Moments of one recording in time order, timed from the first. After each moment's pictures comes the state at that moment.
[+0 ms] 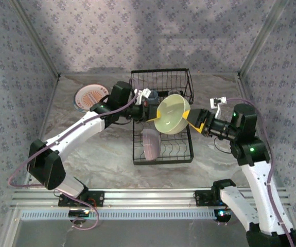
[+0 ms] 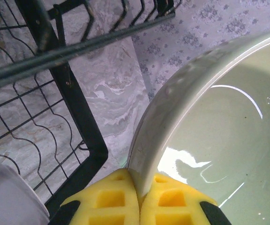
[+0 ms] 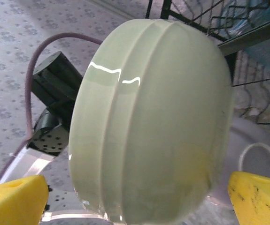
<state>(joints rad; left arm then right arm) -0.65 1.50 1.28 -0.34 0.74 -0.82 0.19 0.76 1.02 -0.61 -0.78 0.82</state>
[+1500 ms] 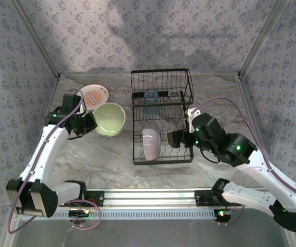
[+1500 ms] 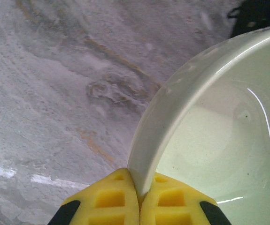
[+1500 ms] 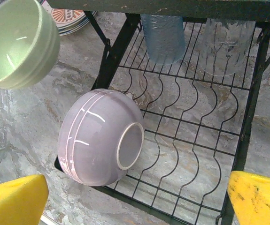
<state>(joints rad) -0.14 1.19 1.09 -0.97 0.15 -0.63 0.86 0.89 1.12 -0.91 0.17 0.45</state>
